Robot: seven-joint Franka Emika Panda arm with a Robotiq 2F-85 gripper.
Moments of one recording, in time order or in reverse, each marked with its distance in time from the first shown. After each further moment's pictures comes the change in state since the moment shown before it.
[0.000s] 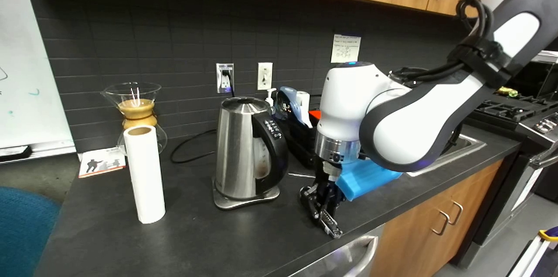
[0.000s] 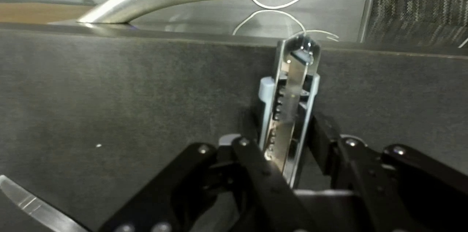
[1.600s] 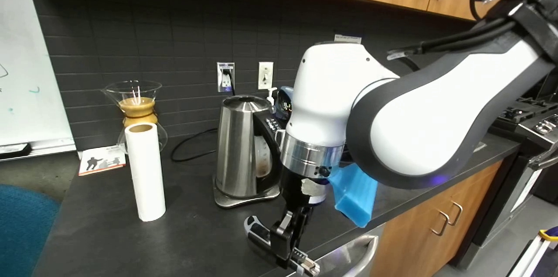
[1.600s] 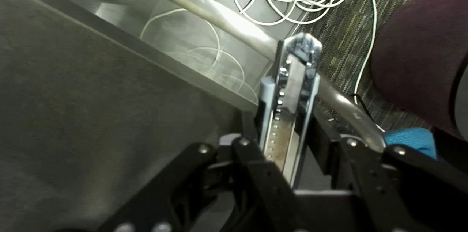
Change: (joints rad) arm 0.141 0.023 0.115 0.124 0.196 -0.032 -0.417
